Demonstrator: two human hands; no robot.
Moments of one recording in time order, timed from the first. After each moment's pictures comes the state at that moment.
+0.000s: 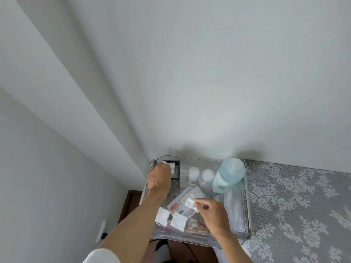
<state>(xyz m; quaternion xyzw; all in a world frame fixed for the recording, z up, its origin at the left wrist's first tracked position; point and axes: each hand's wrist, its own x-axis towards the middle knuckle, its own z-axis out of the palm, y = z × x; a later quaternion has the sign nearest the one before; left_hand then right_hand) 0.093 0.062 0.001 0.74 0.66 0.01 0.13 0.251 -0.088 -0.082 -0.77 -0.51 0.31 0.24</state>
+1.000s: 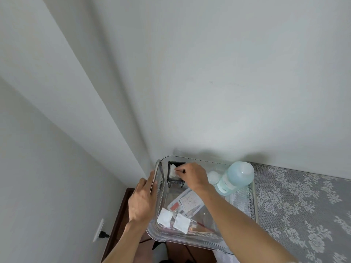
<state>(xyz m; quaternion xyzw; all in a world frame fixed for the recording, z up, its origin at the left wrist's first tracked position) 0.005 0.013 -0.025 0.71 0.66 0.18 0.16 0.210 0.056 -0.033 -0.70 -0.65 0.25 0.15</state>
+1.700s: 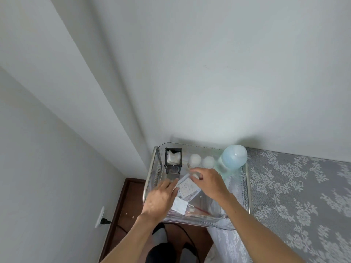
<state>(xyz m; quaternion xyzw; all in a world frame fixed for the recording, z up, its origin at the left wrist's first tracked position) 0.028 -0.035 -0.033 0.87 0.44 0.14 0.18 0.254 -0.038 -0.037 -0.69 -0.64 0.27 0.21</state>
